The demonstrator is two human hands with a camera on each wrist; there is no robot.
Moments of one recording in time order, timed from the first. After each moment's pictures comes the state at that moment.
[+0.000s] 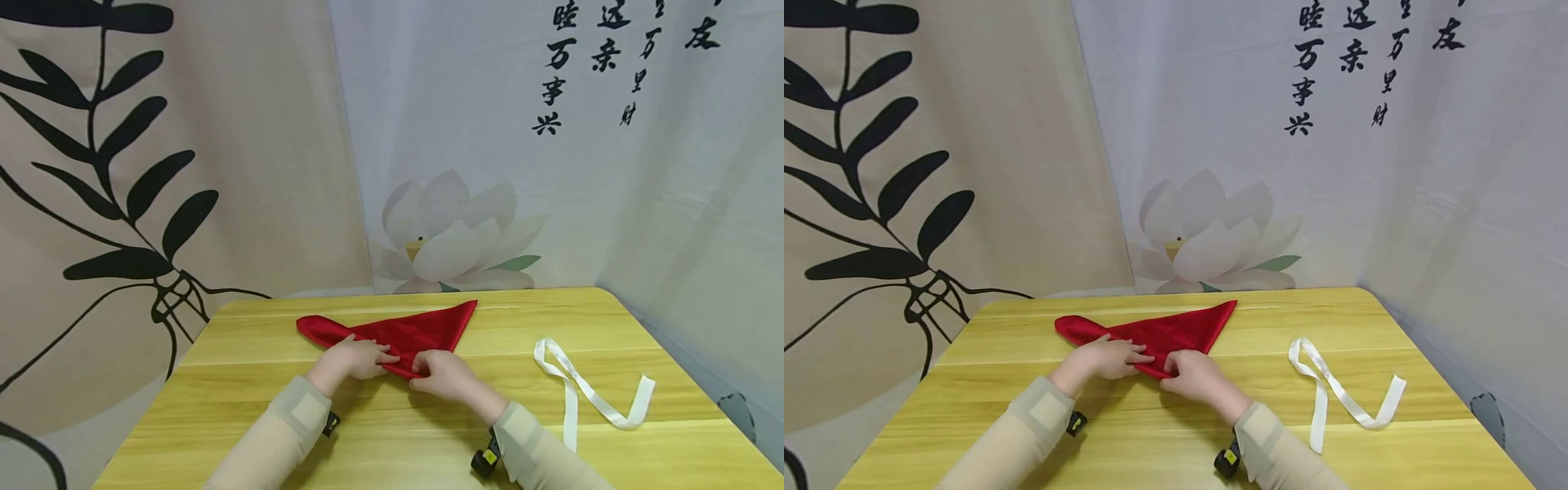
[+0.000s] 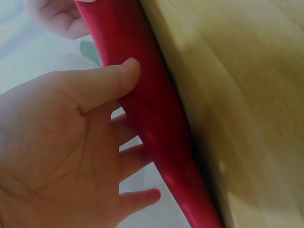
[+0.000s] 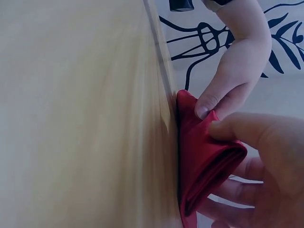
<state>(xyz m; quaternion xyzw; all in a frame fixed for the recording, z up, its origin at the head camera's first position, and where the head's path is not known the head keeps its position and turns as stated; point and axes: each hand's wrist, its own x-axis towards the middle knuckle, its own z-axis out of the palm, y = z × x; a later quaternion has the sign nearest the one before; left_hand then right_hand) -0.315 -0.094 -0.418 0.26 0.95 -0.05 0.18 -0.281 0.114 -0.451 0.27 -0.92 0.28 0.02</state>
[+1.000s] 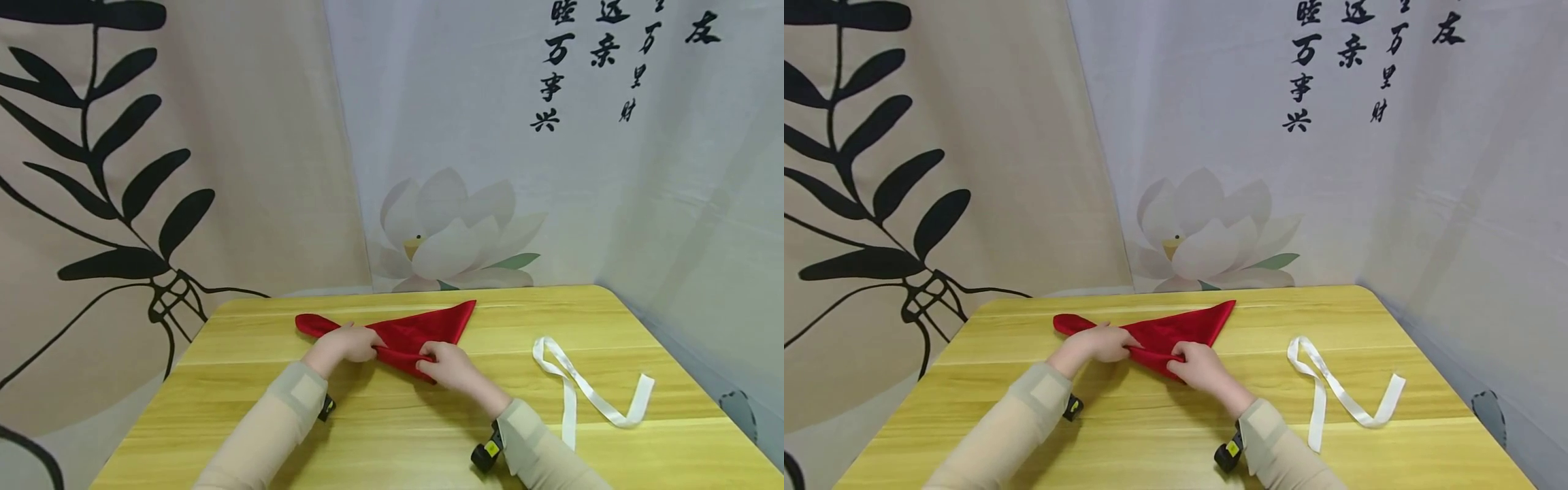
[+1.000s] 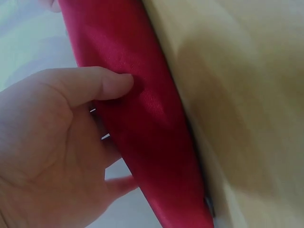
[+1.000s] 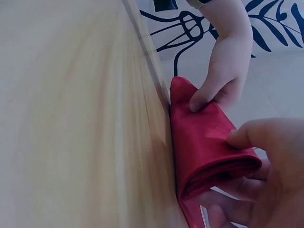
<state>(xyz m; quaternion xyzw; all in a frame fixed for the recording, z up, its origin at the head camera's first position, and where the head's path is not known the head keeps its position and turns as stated) -0.342 -0.100 -0.411 0.27 0.95 0.04 0.17 -0.289 0.126 -0.454 0.22 -0.90 0.37 0.01</state>
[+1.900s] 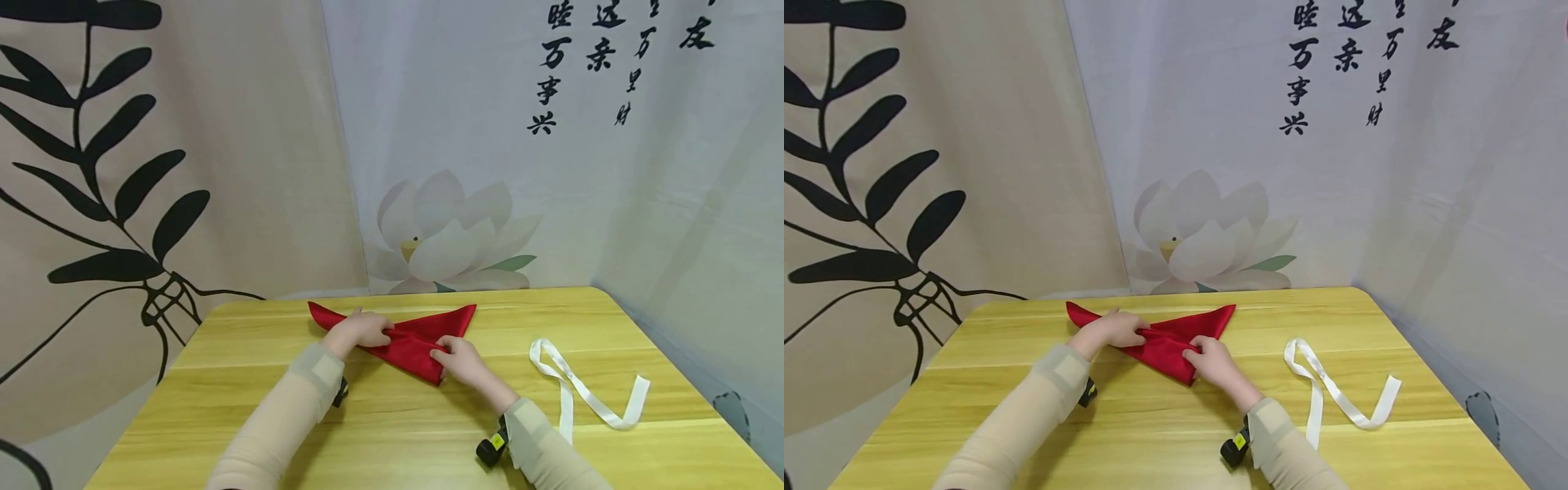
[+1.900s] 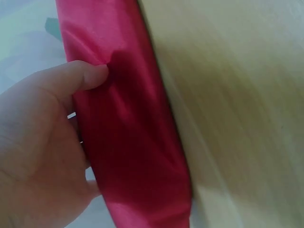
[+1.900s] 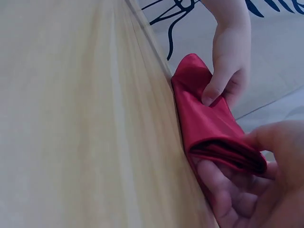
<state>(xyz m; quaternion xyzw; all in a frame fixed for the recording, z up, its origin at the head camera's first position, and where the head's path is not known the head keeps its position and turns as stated) -0.379 -0.078 -0.414 0.26 0.96 0.04 0.13 -0.308 0.148 -0.471 0.12 -0.87 0.48 0.01</state>
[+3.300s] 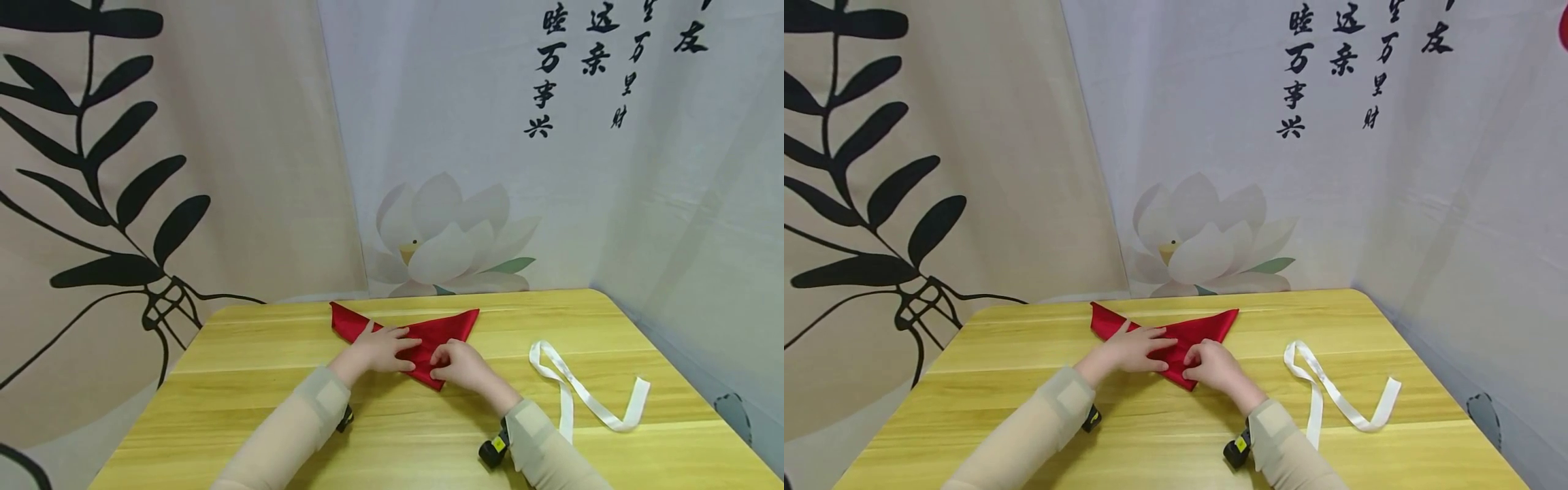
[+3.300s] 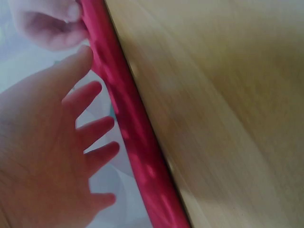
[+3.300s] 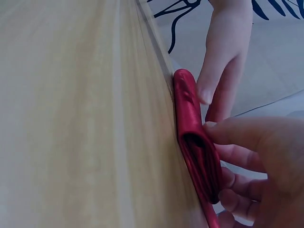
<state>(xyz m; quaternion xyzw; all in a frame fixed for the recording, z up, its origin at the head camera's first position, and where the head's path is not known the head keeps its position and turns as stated) -0.344 -0.055 -0.432 0.30 0.95 -0.03 0.09 -0.311 0.157 -0.467 0.22 -0.91 0.34 0.03</state>
